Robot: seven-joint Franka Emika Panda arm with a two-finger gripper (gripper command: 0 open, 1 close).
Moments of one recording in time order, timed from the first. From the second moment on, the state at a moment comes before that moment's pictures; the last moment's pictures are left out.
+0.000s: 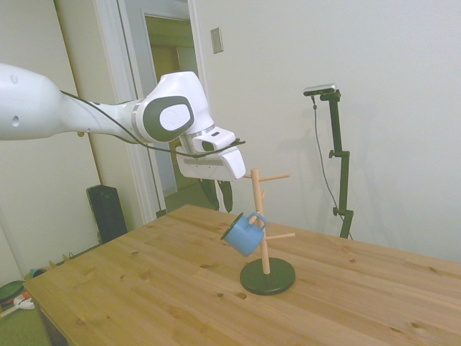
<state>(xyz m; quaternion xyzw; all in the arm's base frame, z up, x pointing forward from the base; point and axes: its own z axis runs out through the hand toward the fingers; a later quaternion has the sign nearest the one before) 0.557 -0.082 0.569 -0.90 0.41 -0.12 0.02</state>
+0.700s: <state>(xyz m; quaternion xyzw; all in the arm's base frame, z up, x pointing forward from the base) 0.435 -0.035 0.525 -0.88 0.45 -0.10 0.06</state>
